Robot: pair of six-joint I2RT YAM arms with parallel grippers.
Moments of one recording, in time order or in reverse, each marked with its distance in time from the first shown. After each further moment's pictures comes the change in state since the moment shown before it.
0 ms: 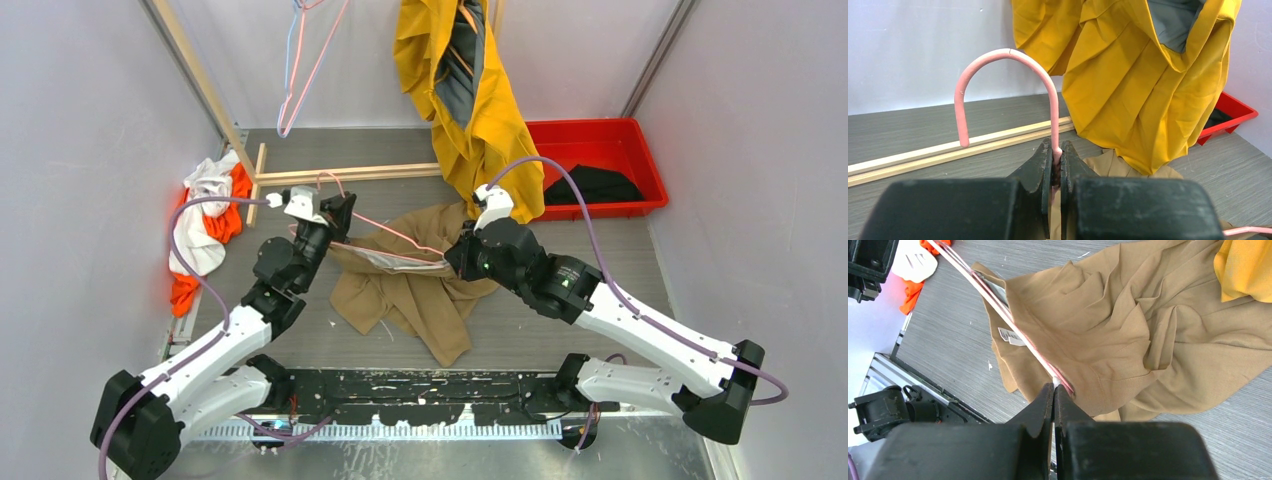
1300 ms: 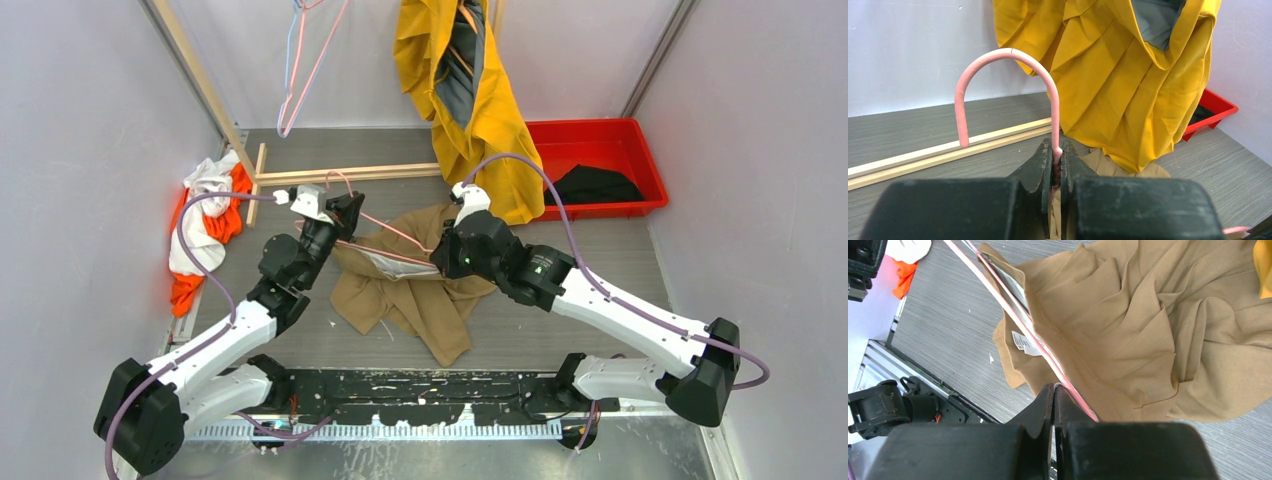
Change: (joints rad) left arm -0.009 0.051 0.002 0.053 0.055 -0.019; right arm 0.001 0.135 0.042 0.019 -0.051 0.006
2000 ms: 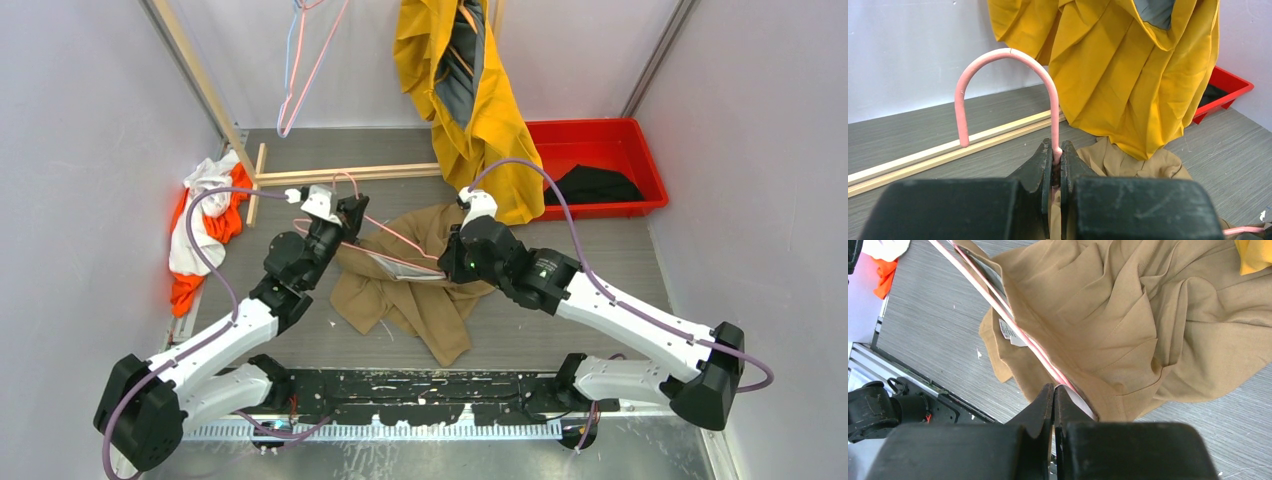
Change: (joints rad) left arm -0.030 0.018 0.026 -0.050 -0.011 0.077; right arm 0.000 -0.032 -0.023 -0.054 0.032 0.037
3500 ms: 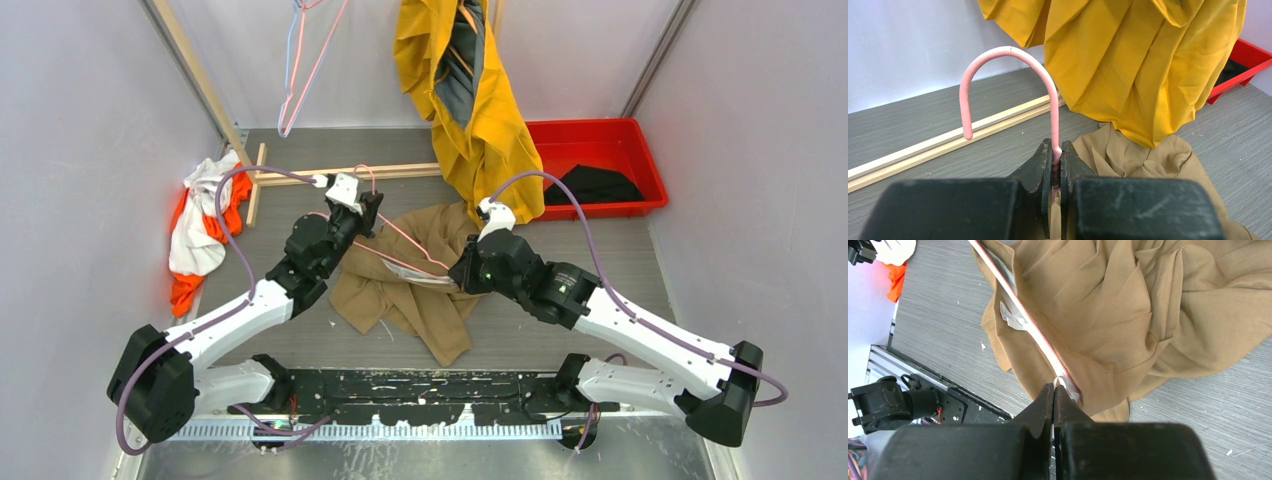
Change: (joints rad) left arm -0.046 0.152 0.117 -0.077 -0.034 0.031; right arm 0.001 -0.114 -0.096 -0.016 -0.008 0.083
